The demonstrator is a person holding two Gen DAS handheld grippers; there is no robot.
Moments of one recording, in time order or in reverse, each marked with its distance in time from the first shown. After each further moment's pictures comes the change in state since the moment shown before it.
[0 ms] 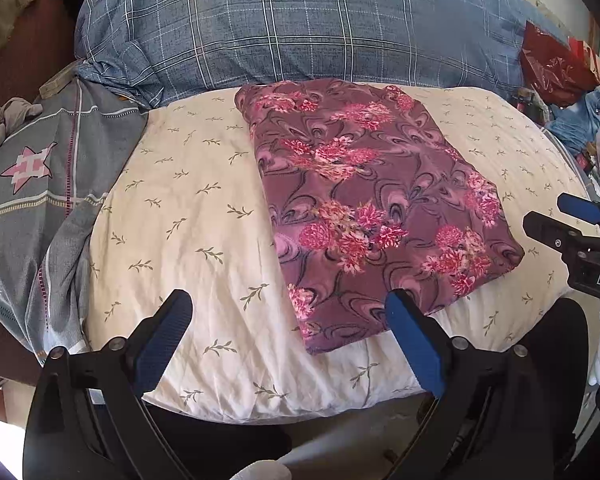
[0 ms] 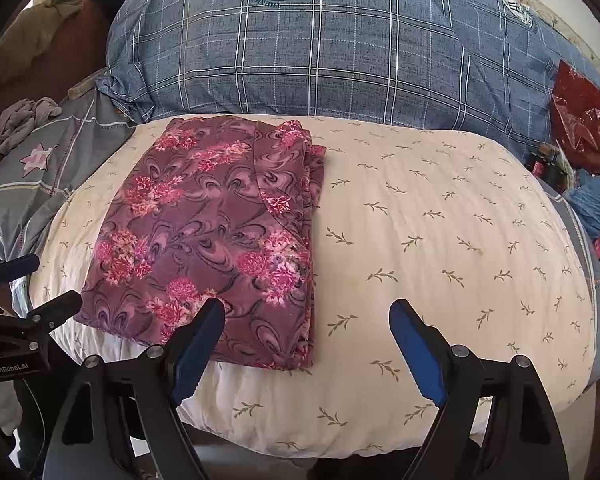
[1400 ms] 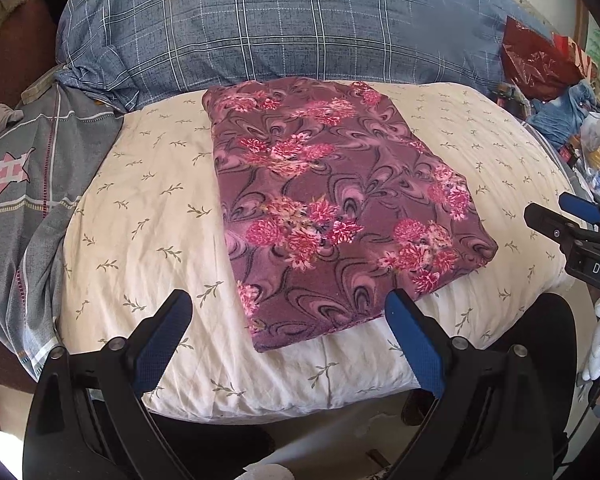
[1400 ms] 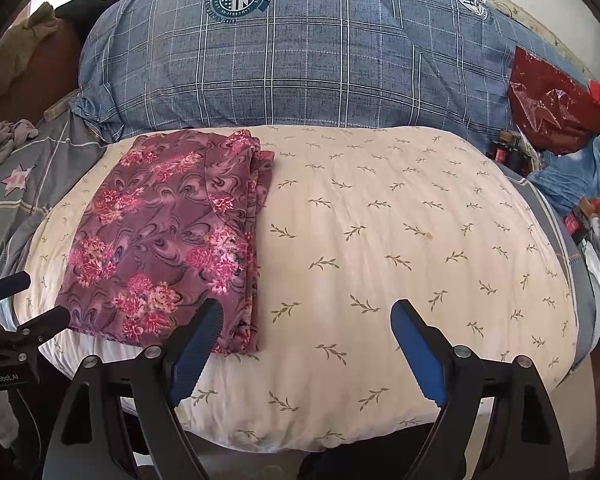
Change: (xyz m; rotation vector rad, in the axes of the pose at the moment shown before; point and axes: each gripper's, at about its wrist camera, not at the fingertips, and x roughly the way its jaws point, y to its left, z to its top) left arm -0.002 -0.025 -0.002 0.016 -0.001 -0.061; right arm -0.014 -0.032 -0.018 0.071 -0.044 -0.084
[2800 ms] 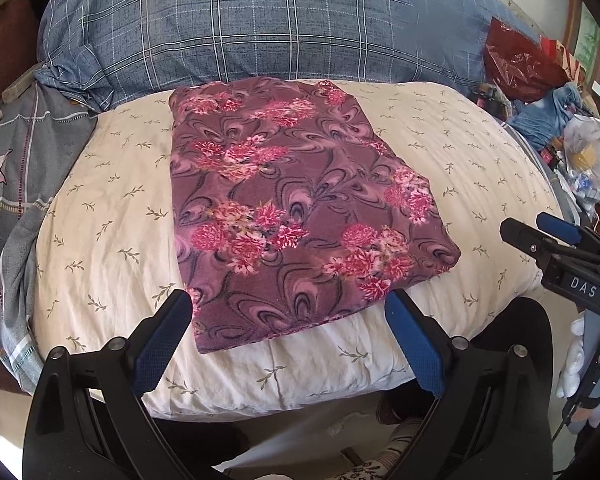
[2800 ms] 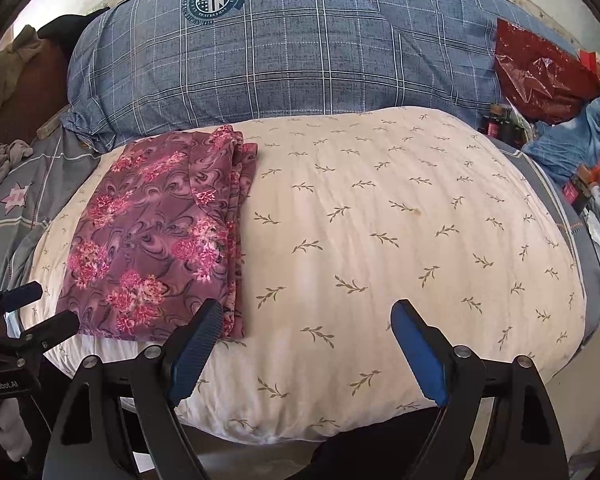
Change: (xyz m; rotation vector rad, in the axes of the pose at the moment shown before) left arm -0.001 -0.025 0.006 -0.001 0.014 -0.072; right arm 0.000 -0.022 -0.011 0.098 0.025 0.027
